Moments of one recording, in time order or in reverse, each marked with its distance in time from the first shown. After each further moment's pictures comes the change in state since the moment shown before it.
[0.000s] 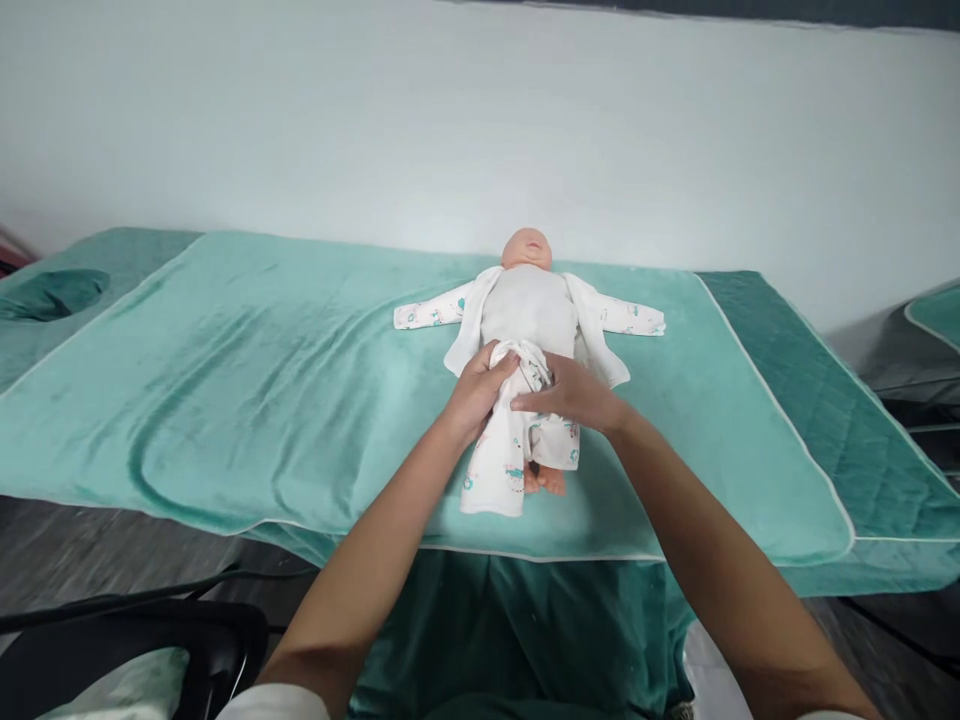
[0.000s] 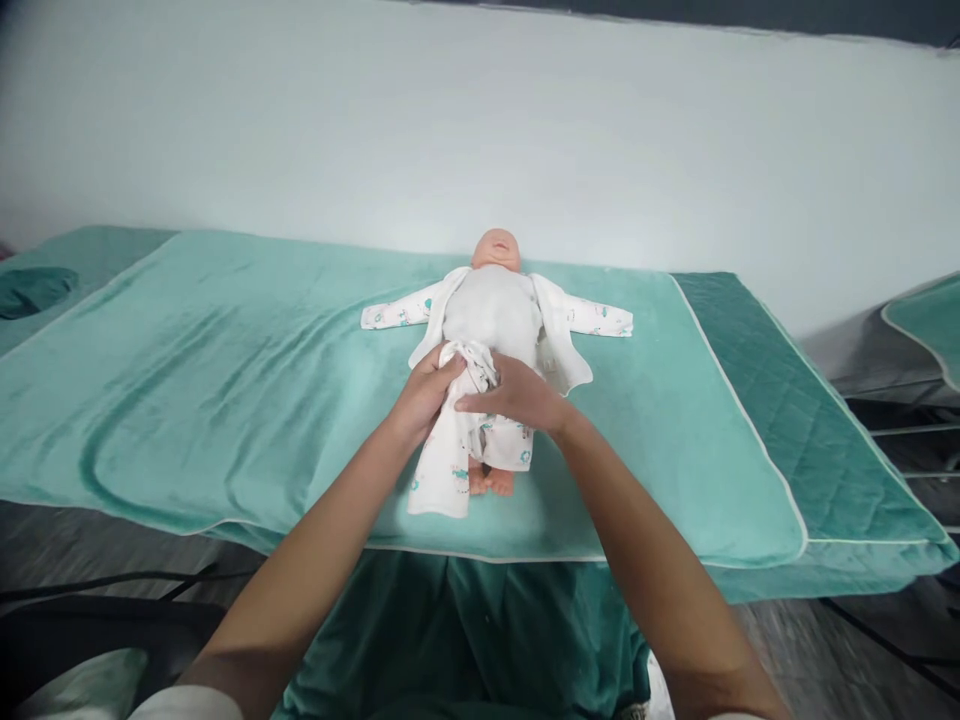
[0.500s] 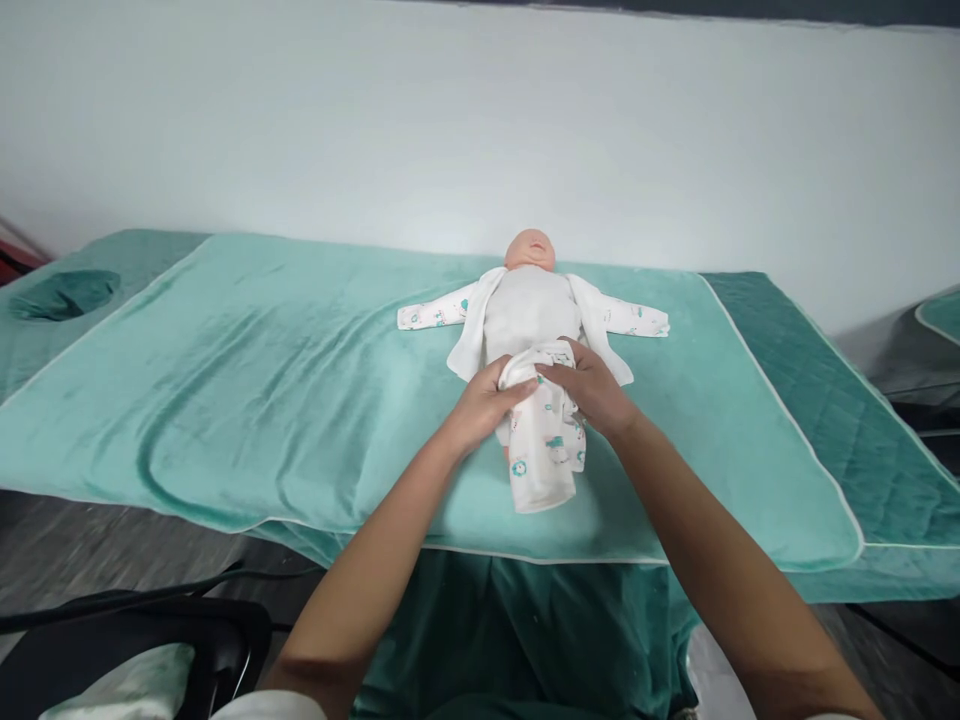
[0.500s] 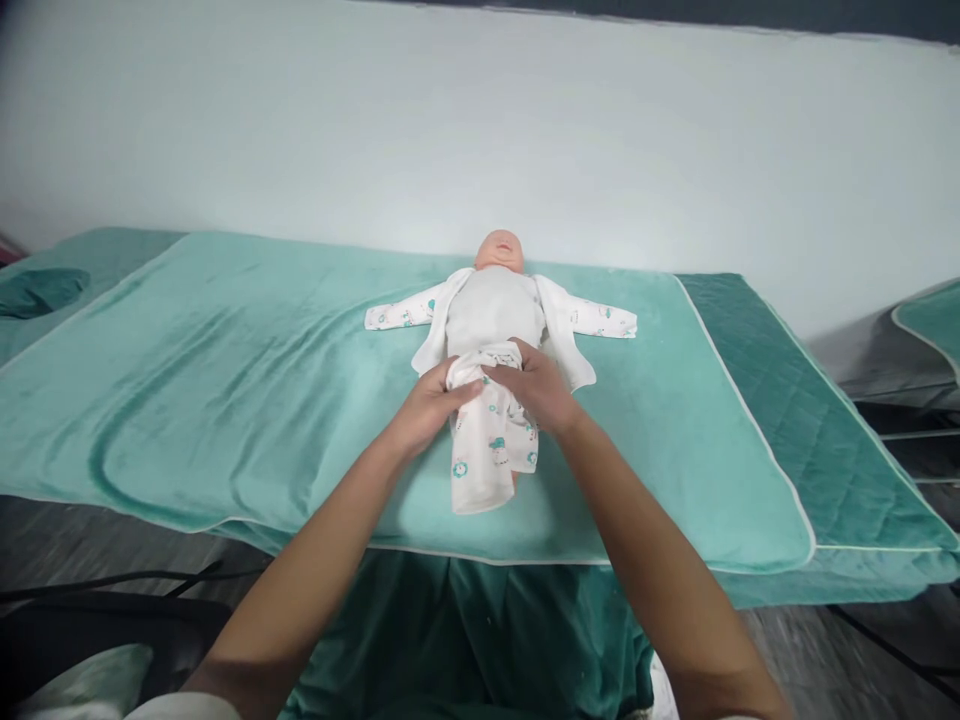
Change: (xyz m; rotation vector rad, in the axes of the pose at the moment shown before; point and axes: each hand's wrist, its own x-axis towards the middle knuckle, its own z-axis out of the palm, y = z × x) left_hand -0.020 0.010 -0.001 0.218 -0.168 -0.003; right_hand 0.000 0.012 0.000 0.404 0.200 0.008
